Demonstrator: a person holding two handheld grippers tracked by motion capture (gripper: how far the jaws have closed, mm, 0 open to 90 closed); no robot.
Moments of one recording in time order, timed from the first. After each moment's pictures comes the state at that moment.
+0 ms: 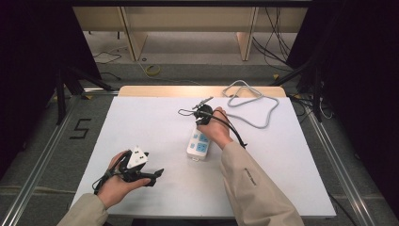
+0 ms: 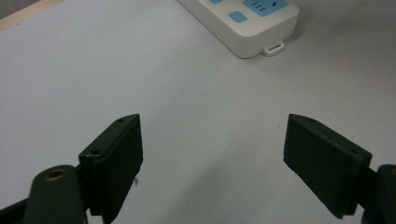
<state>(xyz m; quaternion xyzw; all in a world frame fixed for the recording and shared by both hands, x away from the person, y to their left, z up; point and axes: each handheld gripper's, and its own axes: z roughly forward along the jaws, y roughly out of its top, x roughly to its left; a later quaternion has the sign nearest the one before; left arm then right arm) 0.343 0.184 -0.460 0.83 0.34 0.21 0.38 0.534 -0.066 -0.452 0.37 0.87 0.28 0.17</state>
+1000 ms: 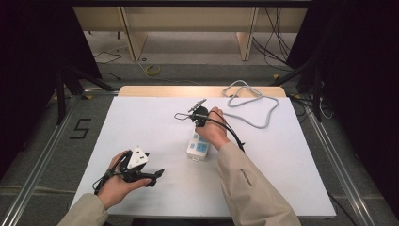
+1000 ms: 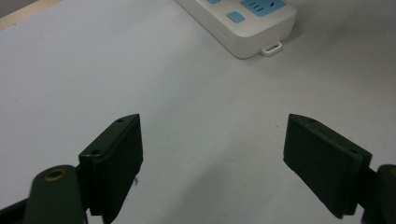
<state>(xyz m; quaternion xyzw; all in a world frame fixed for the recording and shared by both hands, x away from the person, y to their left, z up) 0.343 0.184 -0.459 0.83 0.34 0.21 0.38 0.528 -0.055 -0.452 0.34 0.88 0.24 0.21</state>
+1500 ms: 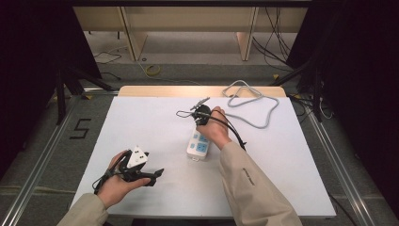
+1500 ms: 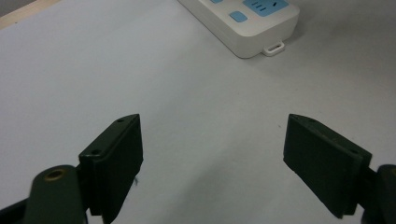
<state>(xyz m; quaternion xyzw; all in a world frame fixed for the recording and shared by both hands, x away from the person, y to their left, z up) 0.344 0.185 -0.460 0.83 0.34 0.21 0.38 0.531 -0.061 -0.450 0.36 0.88 0.26 0.19</state>
